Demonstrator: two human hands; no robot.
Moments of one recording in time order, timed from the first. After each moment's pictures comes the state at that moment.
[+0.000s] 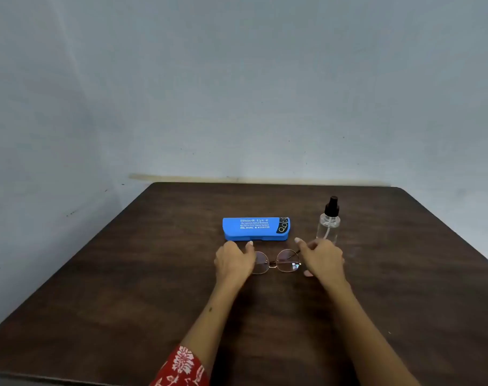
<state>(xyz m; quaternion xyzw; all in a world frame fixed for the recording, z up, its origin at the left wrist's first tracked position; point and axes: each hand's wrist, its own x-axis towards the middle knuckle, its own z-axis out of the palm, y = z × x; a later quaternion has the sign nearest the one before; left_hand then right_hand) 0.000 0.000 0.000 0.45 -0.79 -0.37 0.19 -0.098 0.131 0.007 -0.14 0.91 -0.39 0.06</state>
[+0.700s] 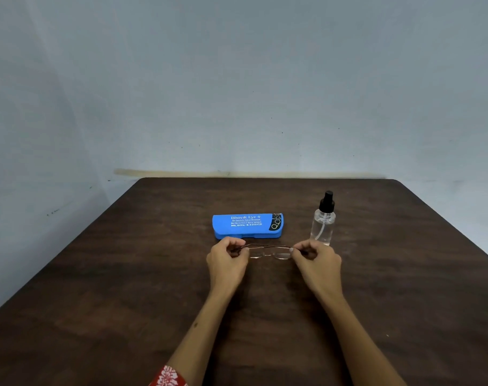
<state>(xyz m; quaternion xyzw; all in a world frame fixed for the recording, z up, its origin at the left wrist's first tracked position) 0.002 0.004 -0.014 0.35 -0.74 -0.47 0.32 -0.094 0.143 -0.019 -0.19 0.82 -0.55 -0.01</state>
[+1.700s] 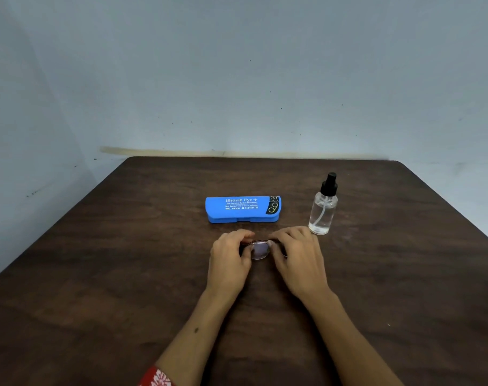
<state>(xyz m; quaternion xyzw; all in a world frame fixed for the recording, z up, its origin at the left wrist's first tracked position) 0.003 0.011 -0.033 0.23 -0.86 -0.31 0.33 -0.084 0.123 -0.042 -0.38 0.85 -0.31 -0.19</state>
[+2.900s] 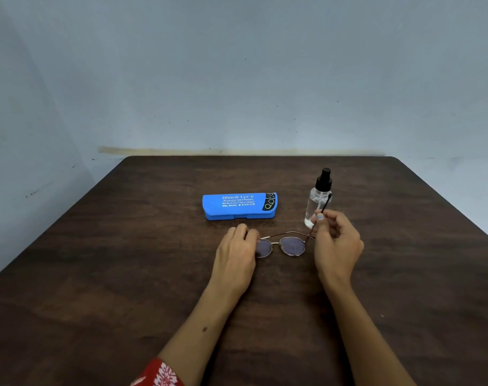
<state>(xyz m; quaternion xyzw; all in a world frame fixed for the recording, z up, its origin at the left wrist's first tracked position) -0.003 0.020 -0.038 0.14 -0.93 -0.07 0.32 -0.096 0.151 -0.016 -0.09 0.72 -0.67 -0.15</state>
